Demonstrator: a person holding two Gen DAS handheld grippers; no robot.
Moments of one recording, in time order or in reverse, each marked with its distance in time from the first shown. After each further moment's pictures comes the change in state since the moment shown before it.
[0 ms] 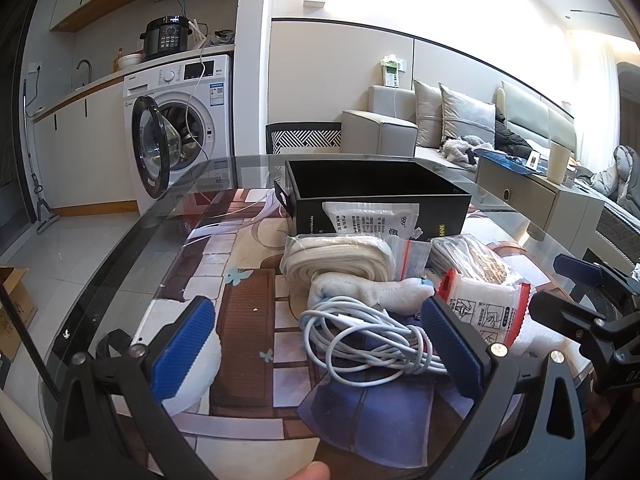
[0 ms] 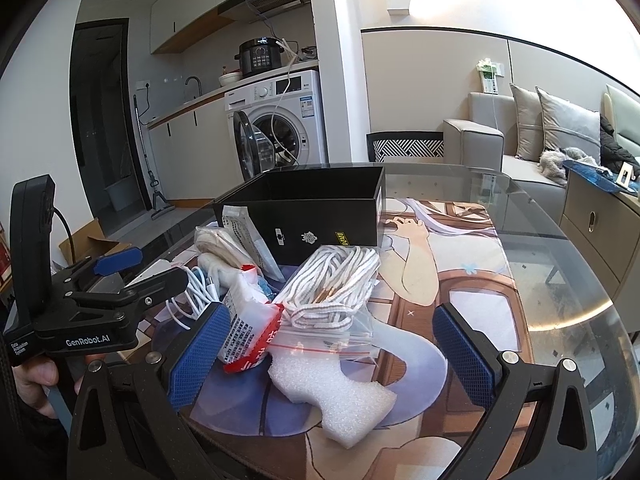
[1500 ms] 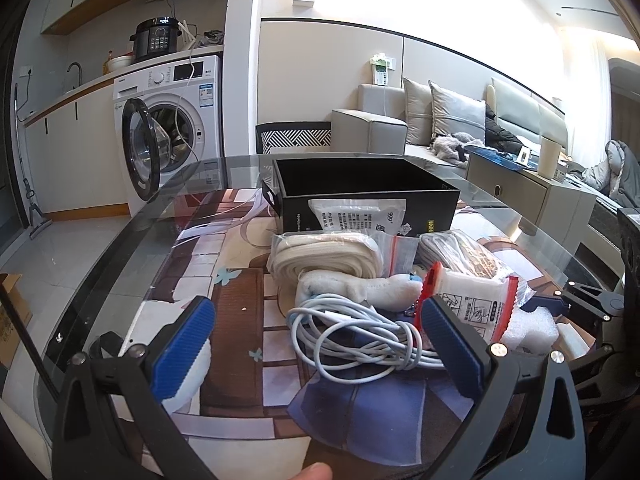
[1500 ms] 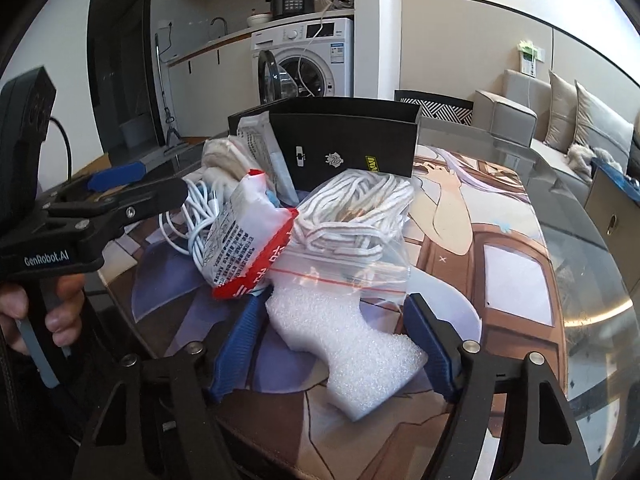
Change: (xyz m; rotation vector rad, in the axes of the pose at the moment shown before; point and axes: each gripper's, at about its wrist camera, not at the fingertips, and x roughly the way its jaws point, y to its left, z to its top) left arm 0.000 -0.003 0.000 0.026 0.009 -0.028; right arm 0.029 0.012 -0.025 -0.140 0.194 0.037
